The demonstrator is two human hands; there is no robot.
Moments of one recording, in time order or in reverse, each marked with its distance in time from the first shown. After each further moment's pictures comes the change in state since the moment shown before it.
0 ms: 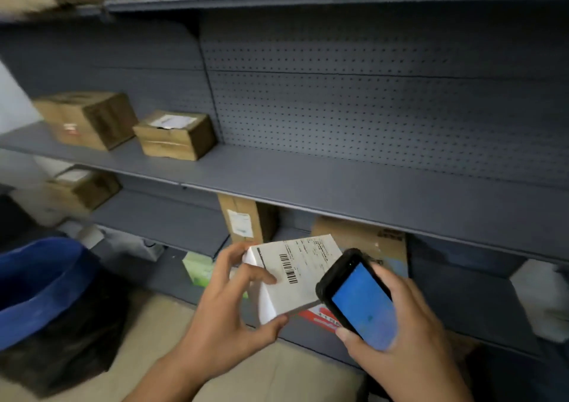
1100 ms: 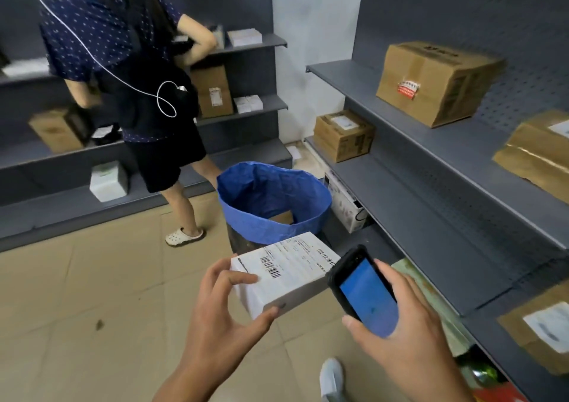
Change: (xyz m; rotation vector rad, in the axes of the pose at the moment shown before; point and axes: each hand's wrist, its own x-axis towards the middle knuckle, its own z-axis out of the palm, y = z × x) left_hand -0.270 -0.293 -0.403 0.314 0.715 -0.847; right_hand 0.065 -0.357 0.522 0.172 -0.642 -0.419
